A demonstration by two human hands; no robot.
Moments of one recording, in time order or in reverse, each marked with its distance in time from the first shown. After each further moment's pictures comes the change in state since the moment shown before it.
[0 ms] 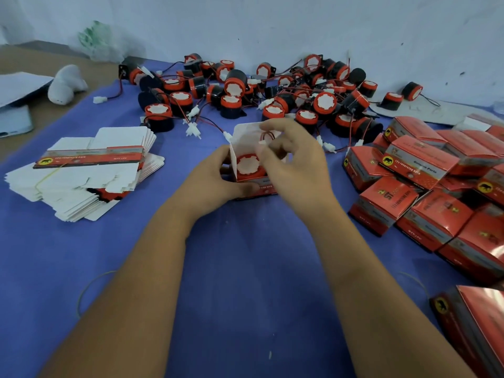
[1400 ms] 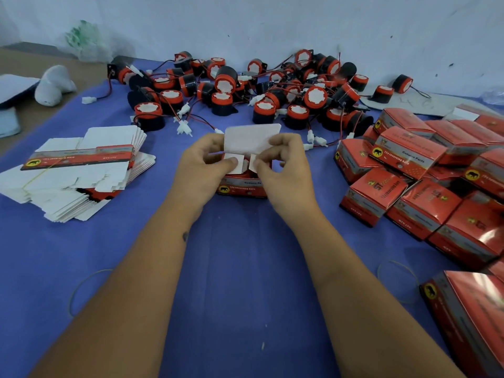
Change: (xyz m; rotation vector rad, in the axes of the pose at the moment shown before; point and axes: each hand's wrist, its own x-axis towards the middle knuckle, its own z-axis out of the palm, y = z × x) left_hand -0.001 0.013 0.014 -0.226 0.277 0.022; right_hand -0.012 0.036 0.012 0.098 0.072 0.190
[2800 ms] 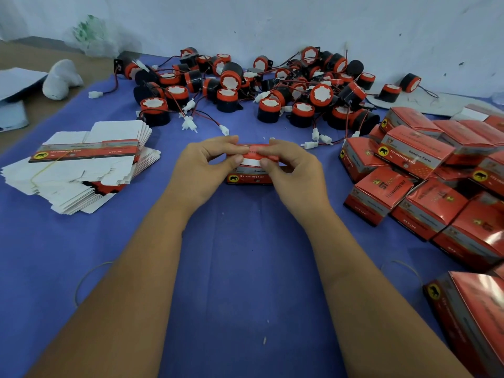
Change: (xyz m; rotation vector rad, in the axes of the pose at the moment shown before) left_hand -0.002 0.000 -0.013 0.186 -0.091 0.142; right_hand 0.003 0.008 -0.014 -0.152 -0.076 -0.113
